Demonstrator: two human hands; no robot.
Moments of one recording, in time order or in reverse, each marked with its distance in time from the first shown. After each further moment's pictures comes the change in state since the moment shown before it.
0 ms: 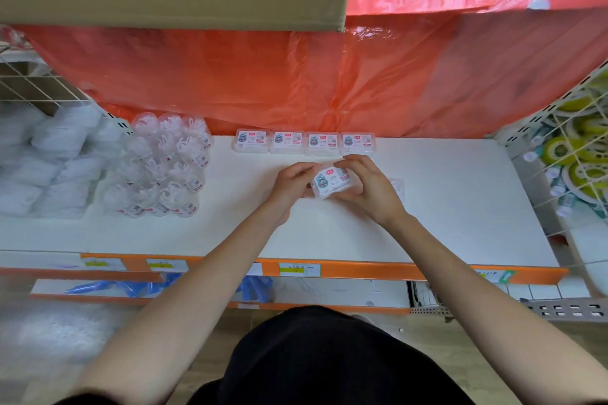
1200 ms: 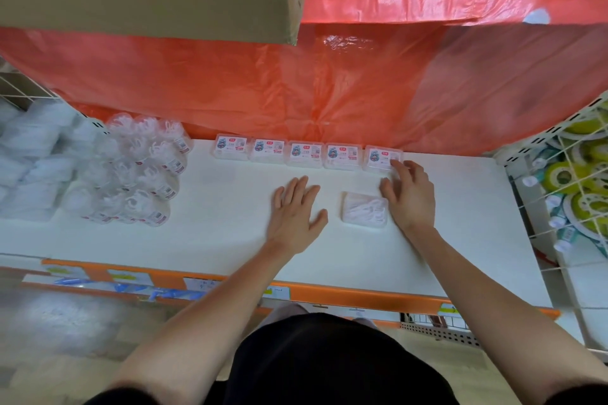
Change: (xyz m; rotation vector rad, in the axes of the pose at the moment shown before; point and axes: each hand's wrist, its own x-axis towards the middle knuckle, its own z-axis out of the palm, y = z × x) left_hand 0.027 -0.074 0.044 1.327 0.144 0.481; right_hand 0.002 0.122 -0.043 -0.314 0.260 0.313
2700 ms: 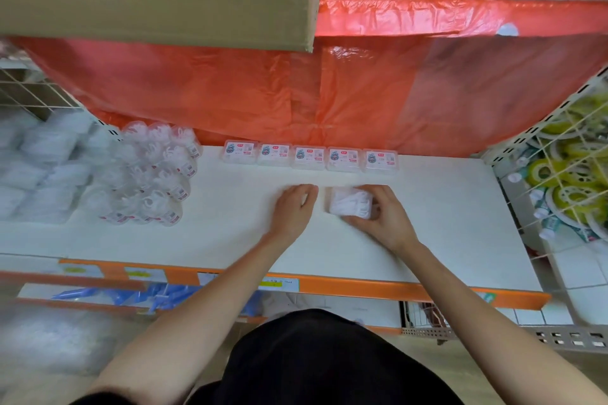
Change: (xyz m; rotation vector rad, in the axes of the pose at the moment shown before) left_hand 0.000 -0.003 -0.031 -0.680 0.060 -0.210; right_hand -0.055 -0.047 -0.011 0.352 -0.256 -0.095
